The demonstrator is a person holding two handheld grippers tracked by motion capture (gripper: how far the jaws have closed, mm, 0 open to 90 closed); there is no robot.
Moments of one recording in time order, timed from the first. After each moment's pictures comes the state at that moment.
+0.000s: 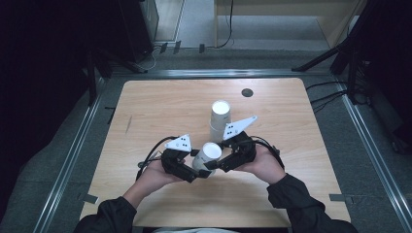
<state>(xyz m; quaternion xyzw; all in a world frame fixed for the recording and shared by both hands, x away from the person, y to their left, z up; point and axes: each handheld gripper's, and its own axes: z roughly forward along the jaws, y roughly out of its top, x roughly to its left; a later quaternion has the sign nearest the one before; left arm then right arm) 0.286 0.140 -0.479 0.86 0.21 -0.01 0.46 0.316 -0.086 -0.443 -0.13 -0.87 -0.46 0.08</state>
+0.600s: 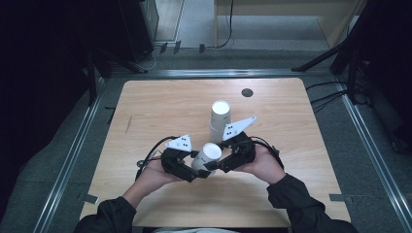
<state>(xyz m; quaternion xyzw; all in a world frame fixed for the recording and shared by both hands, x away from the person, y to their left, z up) 0.286 0.140 -0.476 0.87 0.21 -0.02 0.45 0.316 -0.086 -0.445 -0.13 -0.87 -0.46 0.08</state>
